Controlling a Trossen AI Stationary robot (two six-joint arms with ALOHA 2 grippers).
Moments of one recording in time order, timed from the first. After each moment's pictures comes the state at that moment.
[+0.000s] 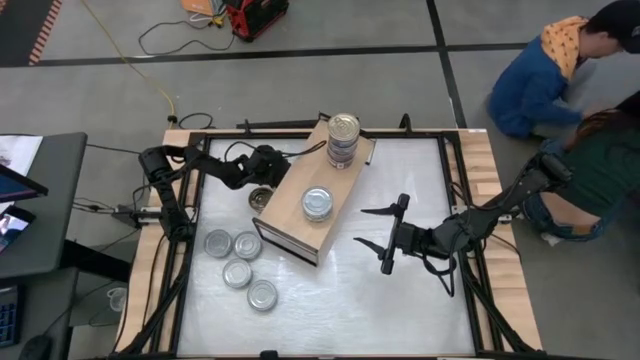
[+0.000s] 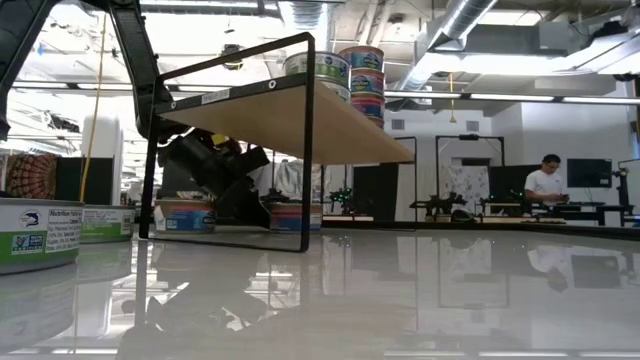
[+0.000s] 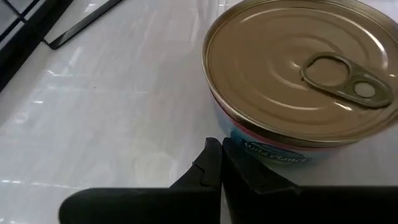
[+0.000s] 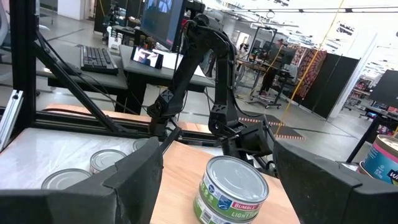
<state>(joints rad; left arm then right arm) 0.58 1.80 0.66 0.53 0.24 0.37 0.55 1.19 0.77 0.45 0.83 -0.28</state>
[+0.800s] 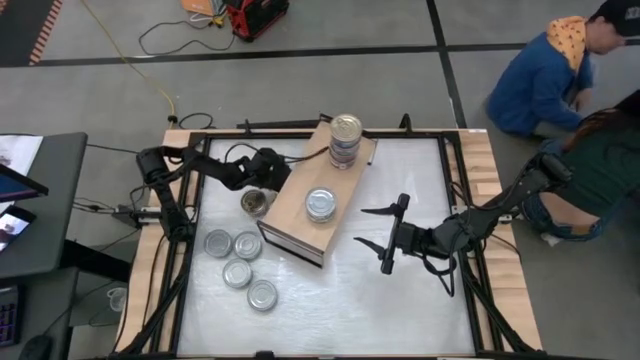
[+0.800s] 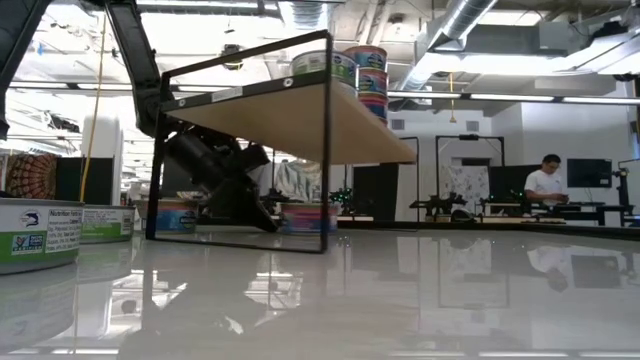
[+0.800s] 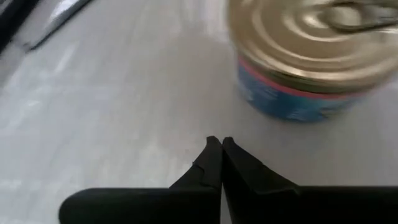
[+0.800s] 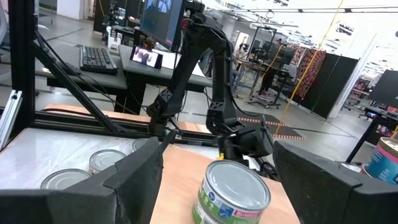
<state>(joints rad) 0.56 1.80 0.66 0.43 0.21 0.41 0.54 1.19 0.77 0.45 0.83 -0.28</state>
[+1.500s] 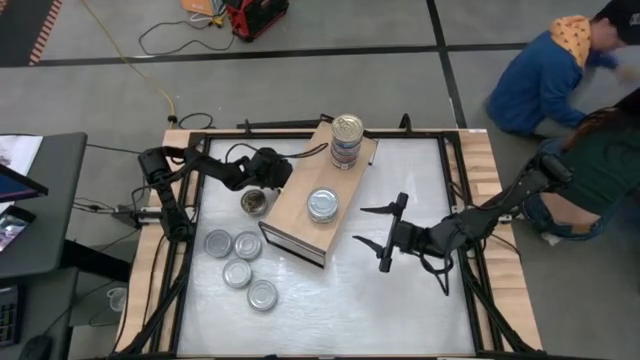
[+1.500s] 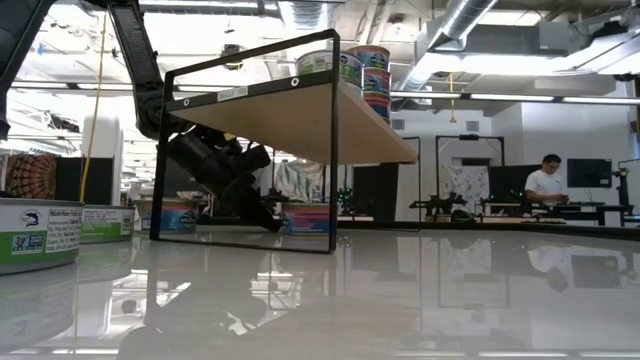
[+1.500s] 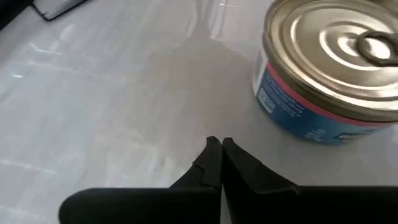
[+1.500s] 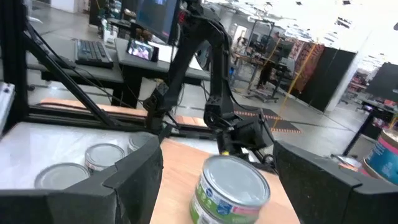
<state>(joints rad) 0.56 1.80 0.65 0.50 0.23 0.22 0.52 1.20 0.77 0.41 0.84 -0.25</state>
